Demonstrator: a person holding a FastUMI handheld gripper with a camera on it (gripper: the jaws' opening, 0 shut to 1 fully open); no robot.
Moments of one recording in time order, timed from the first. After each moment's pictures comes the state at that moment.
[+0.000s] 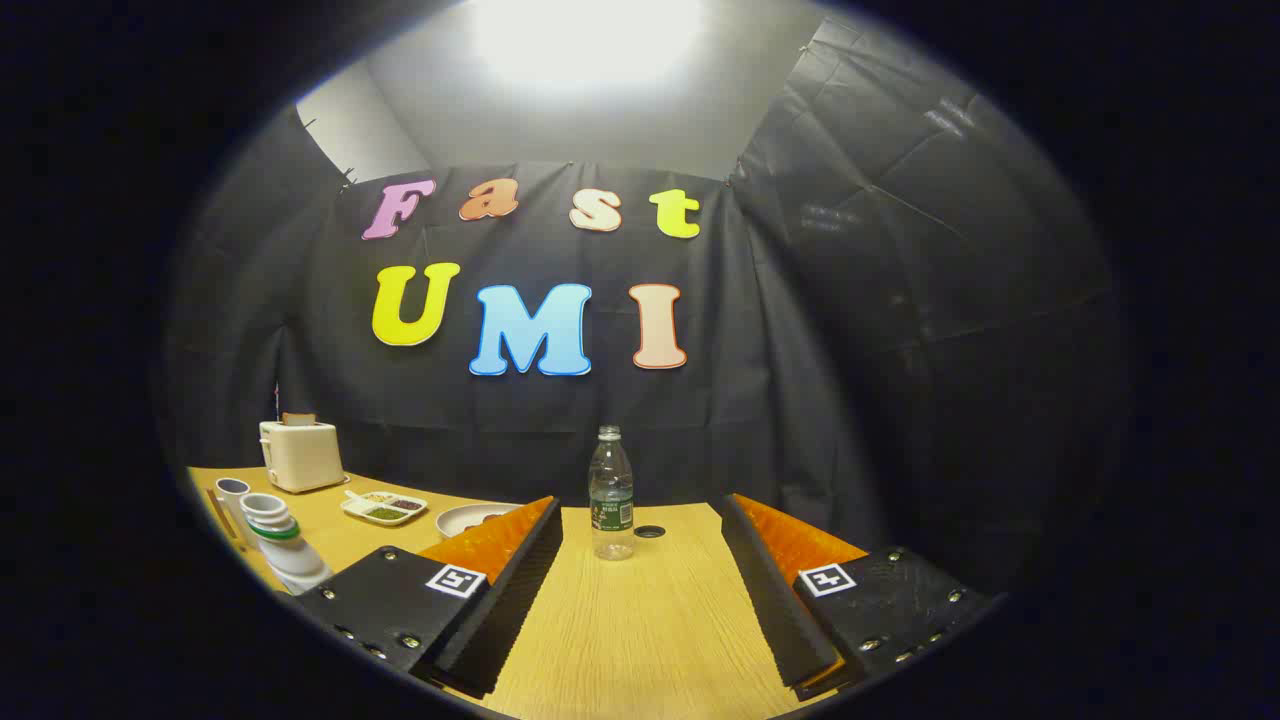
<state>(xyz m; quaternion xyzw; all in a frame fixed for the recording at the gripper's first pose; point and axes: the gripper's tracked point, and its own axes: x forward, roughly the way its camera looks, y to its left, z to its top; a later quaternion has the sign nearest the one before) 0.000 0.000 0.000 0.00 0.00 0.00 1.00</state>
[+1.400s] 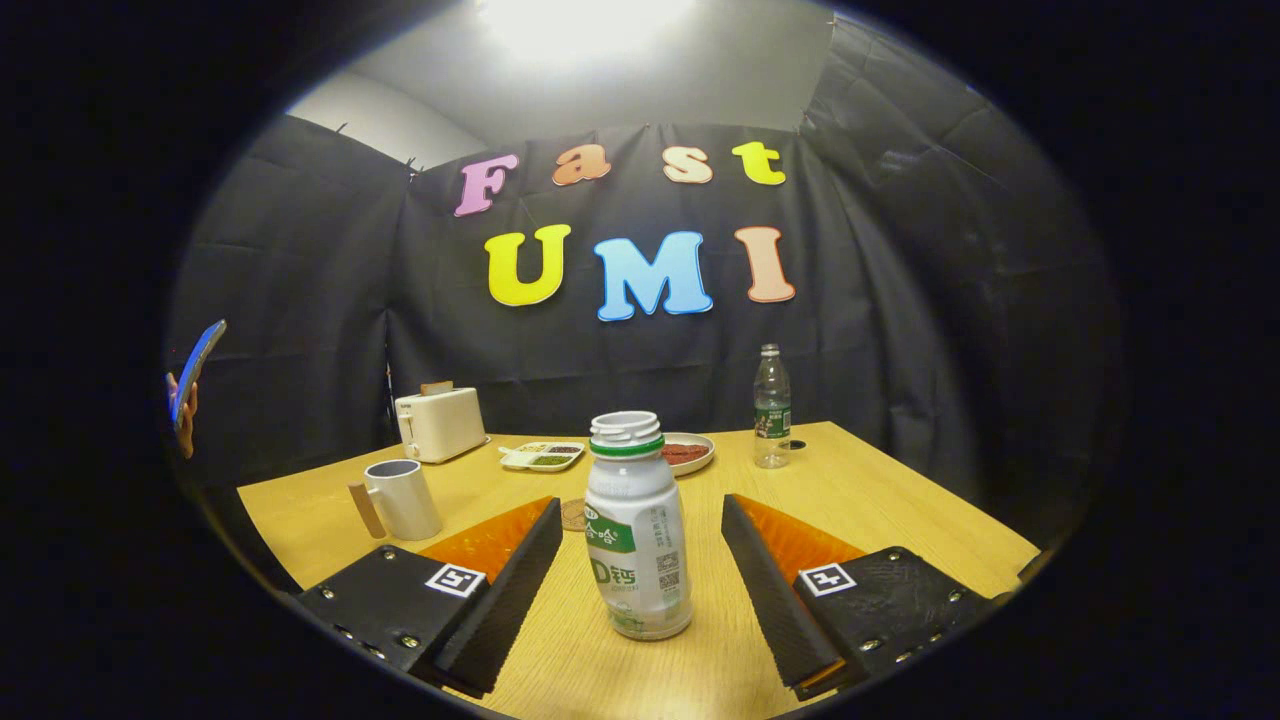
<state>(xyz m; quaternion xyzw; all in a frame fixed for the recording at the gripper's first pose) -0.106 0.162 -0.055 0.05 0.09 0.13 0.99</state>
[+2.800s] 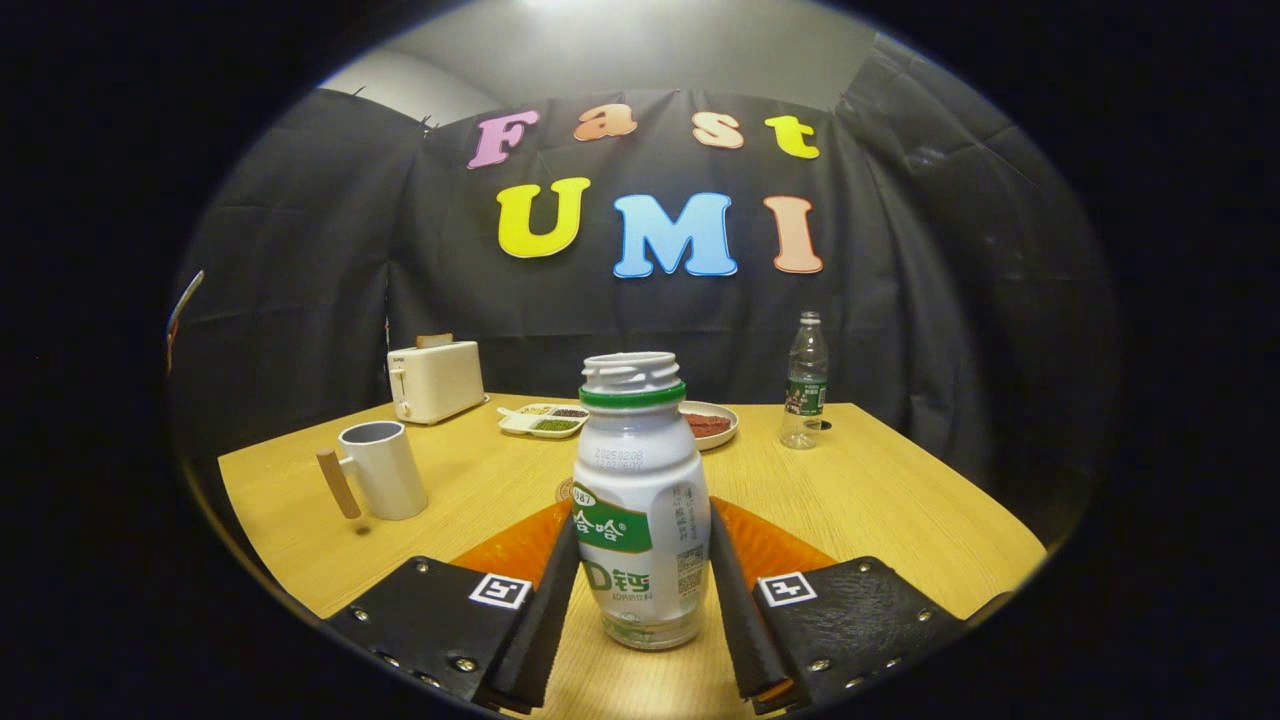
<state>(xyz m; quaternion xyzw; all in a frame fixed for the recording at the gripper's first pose) -0.068 0.206 -0.082 -0.01 0.14 0.14 0.98</state>
